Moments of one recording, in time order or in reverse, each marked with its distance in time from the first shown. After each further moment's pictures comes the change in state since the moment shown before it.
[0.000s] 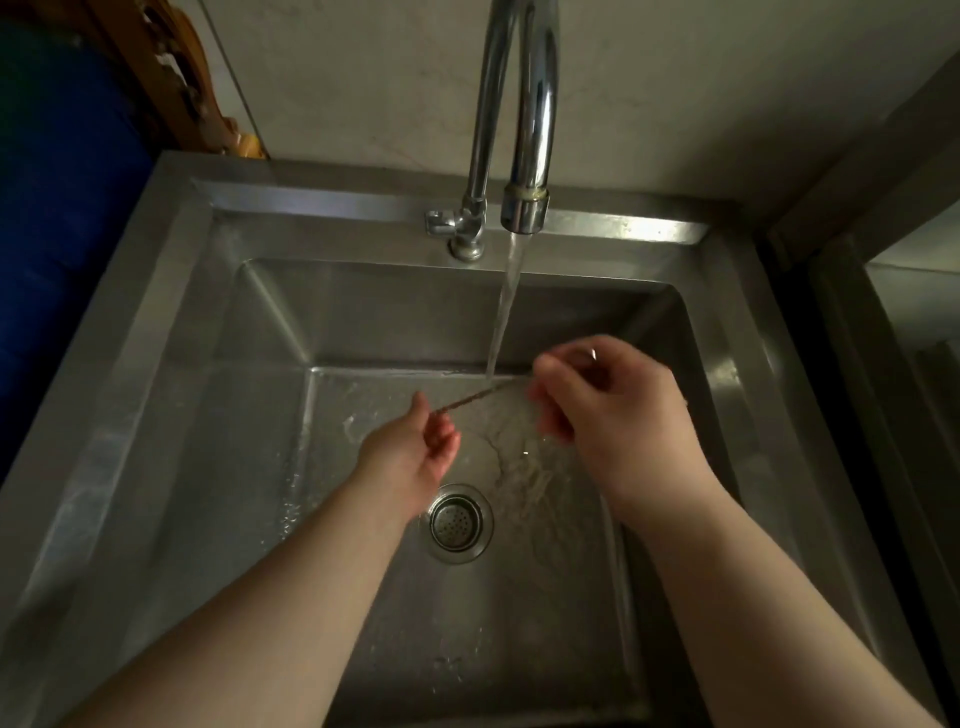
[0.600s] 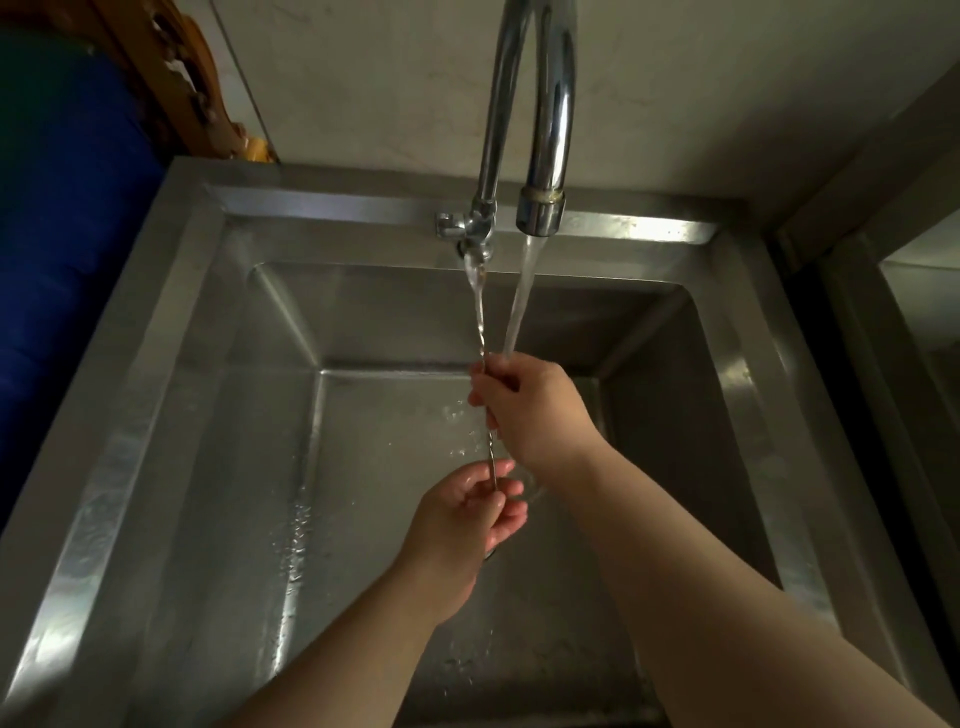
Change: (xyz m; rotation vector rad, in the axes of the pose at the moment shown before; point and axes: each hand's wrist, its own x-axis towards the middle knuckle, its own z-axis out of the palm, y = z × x) left_hand -0.061 -0.058 -0.025 0.447 -0.310 0.185; right_hand 0.034 0.028 0.062 -0.109 -0.189 0.159
